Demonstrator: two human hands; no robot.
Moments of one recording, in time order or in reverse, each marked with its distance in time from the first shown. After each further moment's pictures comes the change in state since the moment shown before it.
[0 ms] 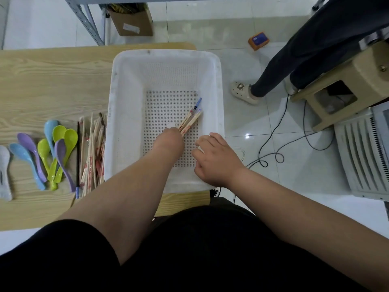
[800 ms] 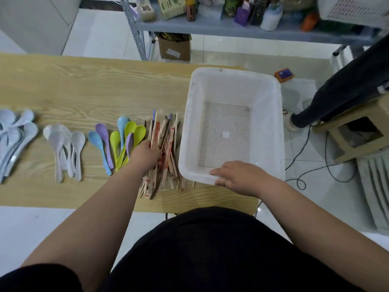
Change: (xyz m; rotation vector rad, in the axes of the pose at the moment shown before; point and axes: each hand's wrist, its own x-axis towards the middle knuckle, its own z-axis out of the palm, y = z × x) left_hand -0.062 -0.252 -0.053 -0.629 0.136 -0.221; right_hand 0.045 -0.096 -0.008 0.184 -0.590 0.084
